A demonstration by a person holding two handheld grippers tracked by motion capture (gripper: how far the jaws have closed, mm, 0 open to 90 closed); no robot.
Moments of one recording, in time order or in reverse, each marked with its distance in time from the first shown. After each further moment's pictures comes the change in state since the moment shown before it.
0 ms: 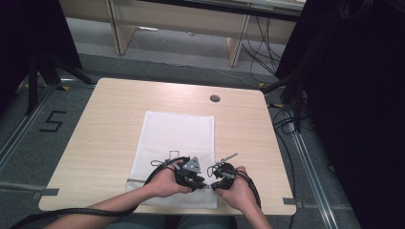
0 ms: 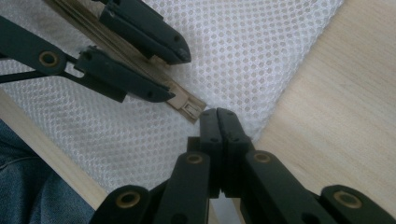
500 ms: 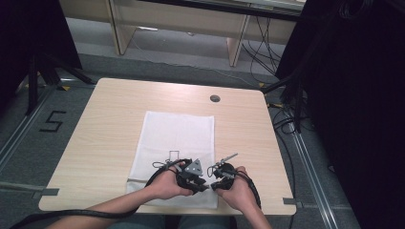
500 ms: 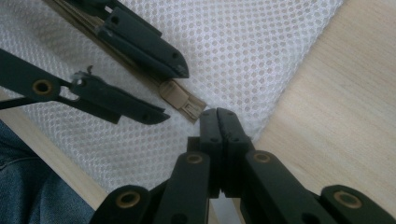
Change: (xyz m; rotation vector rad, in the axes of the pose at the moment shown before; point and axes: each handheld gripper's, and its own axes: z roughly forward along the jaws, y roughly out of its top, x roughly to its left) left arm -0.006 0.002 0.003 0.021 0.001 0.022; right arm -0.001 0.000 0.001 -0.005 0.001 -0.016
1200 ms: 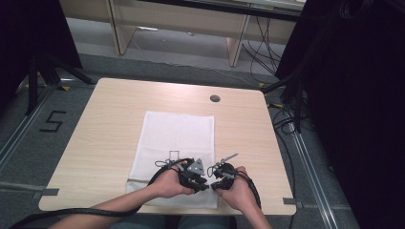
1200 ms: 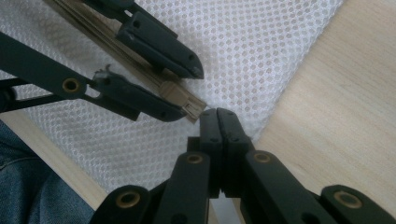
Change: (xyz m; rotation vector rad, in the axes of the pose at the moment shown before) left arm 0.003 0.003 0.007 0.006 -0.004 0.008; right arm 0.001 0.000 -0.001 0.003 -0.003 0.017
